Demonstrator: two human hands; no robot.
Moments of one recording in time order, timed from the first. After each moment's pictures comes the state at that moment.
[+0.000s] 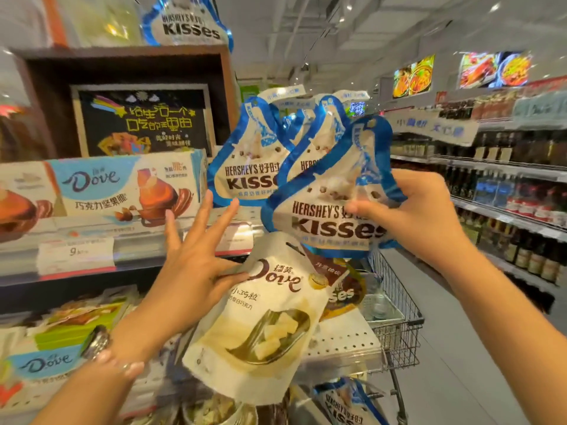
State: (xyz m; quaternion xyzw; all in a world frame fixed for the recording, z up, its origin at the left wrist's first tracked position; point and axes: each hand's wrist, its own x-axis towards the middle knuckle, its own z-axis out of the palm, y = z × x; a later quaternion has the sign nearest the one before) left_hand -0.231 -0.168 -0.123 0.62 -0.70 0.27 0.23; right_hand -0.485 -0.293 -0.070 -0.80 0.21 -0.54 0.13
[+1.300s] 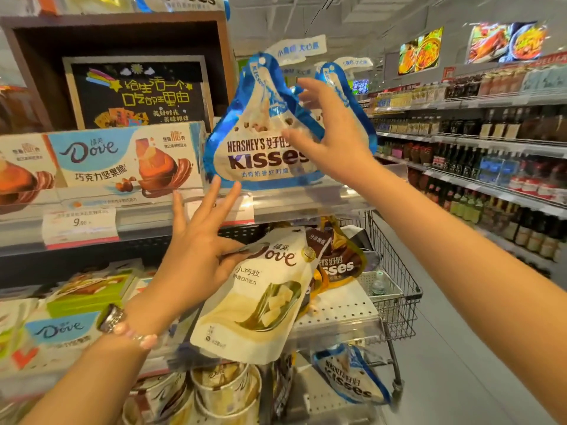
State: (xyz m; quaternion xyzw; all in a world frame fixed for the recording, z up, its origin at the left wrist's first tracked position) left_hand -0.231 -0.168 -0.138 0.62 -0.70 0.26 0.23; right_hand -0.400 -0.332 -0.041 -0.83 0.15 -0.53 0.08
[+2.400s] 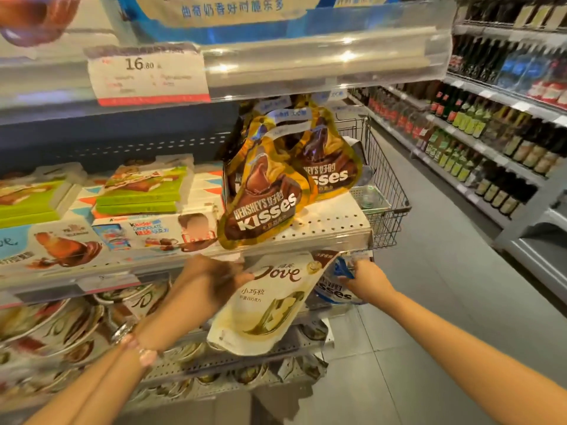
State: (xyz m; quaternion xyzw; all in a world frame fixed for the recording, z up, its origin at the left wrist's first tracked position) left_hand -0.249 -0.168 -0.317 0.73 -0.59 -0.12 0.32; right_hand -0.484 -0.361 -0.425 -0.82 0.52 -0.03 0.24
